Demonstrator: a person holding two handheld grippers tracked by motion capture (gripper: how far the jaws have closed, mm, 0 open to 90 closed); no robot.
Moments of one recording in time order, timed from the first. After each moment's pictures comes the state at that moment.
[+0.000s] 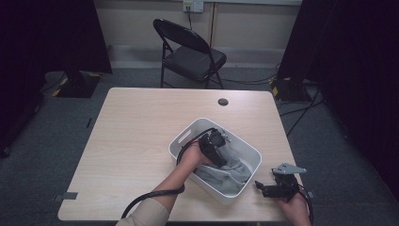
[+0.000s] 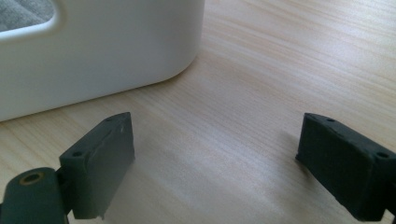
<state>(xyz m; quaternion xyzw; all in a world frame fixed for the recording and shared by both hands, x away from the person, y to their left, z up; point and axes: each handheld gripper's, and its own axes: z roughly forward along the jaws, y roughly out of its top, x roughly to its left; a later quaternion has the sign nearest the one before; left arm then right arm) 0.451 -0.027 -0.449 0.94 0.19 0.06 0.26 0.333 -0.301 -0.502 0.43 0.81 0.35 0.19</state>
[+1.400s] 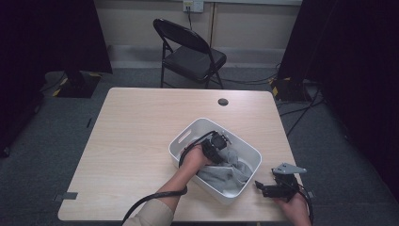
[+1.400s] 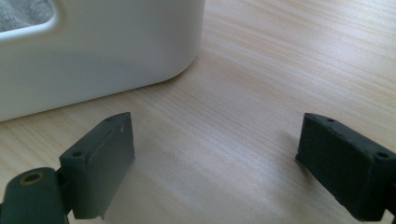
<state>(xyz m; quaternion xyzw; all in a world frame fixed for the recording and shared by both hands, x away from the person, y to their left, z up) 0.451 -0.032 -0.458 0.94 0.26 0.04 0.22 0.333 -0.301 -0.502 0.43 0.81 0.35 0.19</state>
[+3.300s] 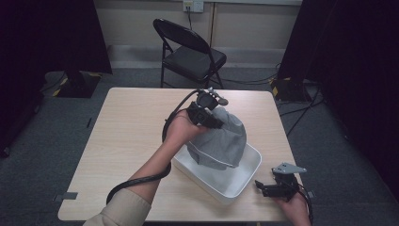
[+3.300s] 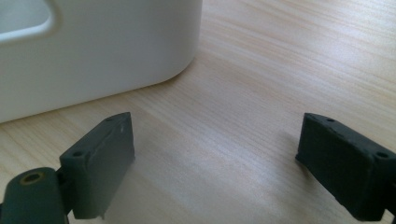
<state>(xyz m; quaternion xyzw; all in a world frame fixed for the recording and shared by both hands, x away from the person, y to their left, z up) 0.449 0.014 -0.287 0.88 0.30 0.06 0.35 0.334 -0.301 -0.502 0.43 0.81 0.35 0.19</state>
